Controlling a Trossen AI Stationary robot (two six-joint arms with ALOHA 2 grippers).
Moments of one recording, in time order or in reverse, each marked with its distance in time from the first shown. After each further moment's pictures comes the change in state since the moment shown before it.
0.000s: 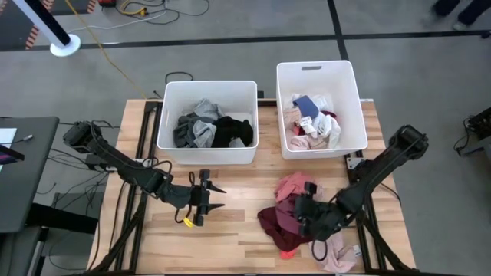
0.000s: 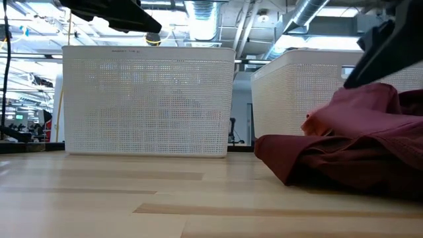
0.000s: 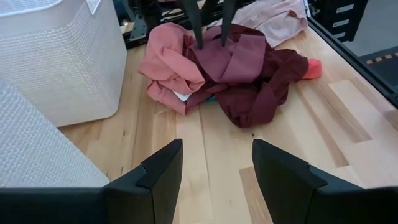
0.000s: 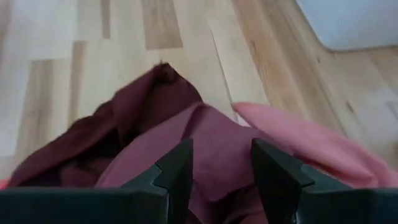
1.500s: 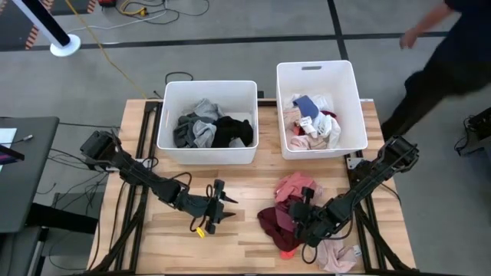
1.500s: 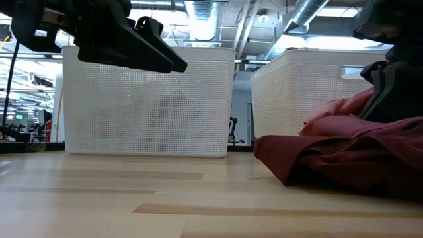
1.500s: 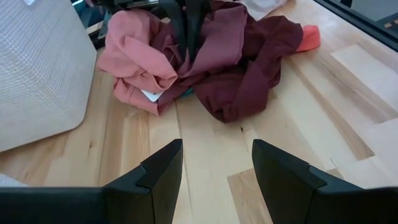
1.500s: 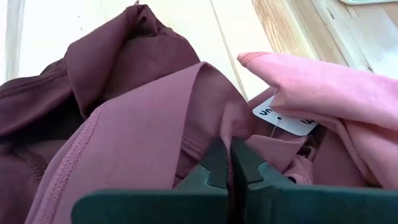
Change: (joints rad) left arm 0.014 0.294 0.000 0.278 0.049 0.121; right arm 0.002 0.187 0.000 0.034 0.004 0.095
